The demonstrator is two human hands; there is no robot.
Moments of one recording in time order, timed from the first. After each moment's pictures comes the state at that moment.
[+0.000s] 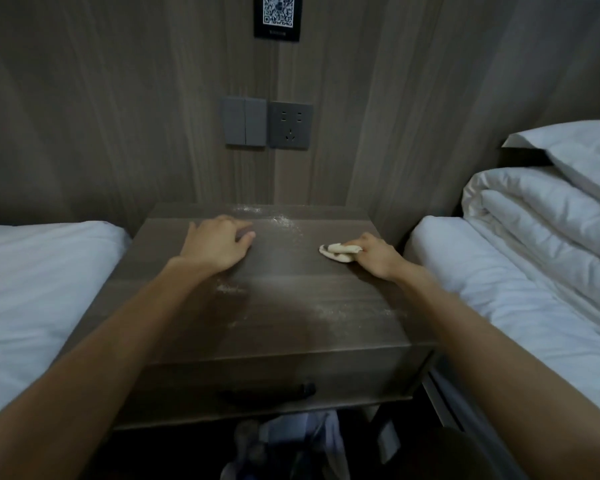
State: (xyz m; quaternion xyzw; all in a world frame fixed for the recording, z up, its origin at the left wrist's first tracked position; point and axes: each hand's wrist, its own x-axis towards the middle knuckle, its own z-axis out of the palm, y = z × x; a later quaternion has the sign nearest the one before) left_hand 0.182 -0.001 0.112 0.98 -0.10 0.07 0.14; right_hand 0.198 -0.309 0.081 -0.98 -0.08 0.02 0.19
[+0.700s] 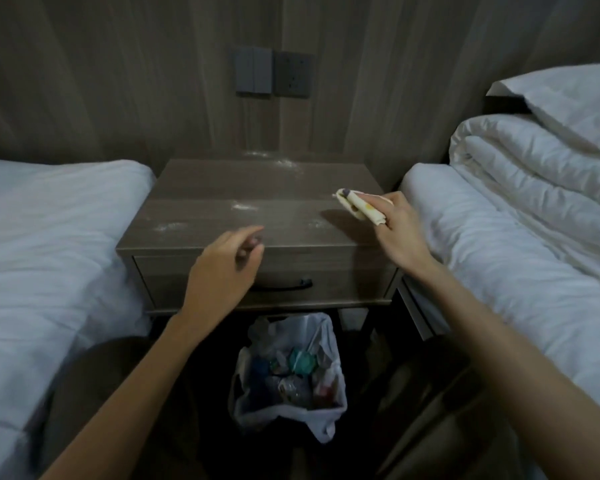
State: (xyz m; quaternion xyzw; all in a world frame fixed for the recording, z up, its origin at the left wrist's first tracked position) left_hand -0.034 -0.002 0.046 0.88 -0.16 0.25 0.36; right_hand 0.009 -0.298 0.076 -0.93 -0.11 -0.23 0.25
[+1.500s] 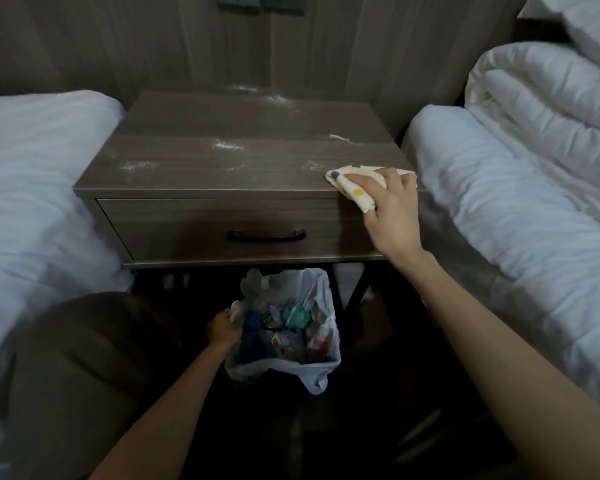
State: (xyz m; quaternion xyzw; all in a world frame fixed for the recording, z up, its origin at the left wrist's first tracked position) left_hand -0.048 -0.014 -0.183 0.91 0.15 -0.23 0.30; right_hand -0.012 -0.286 0.019 -0.95 -0.06 -0.28 0.14
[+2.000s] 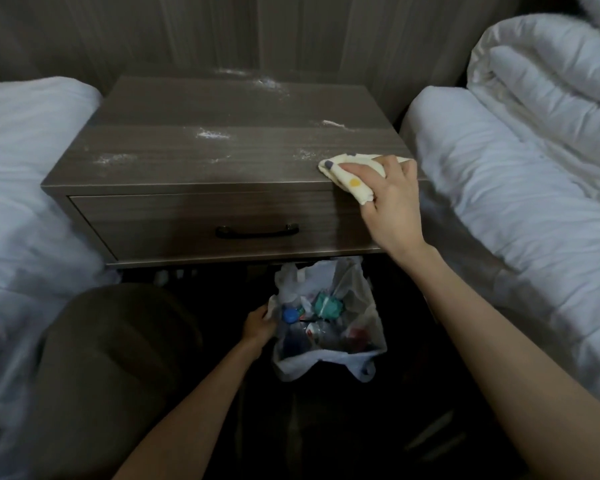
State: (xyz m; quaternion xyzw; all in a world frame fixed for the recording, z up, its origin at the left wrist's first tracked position) left_hand -0.057 -0.091 -0.181 0.75 0.24 -0.22 0.58; right_hand -0.009 -0.289 0.019 -0.94 -0.06 -0.28 0.15
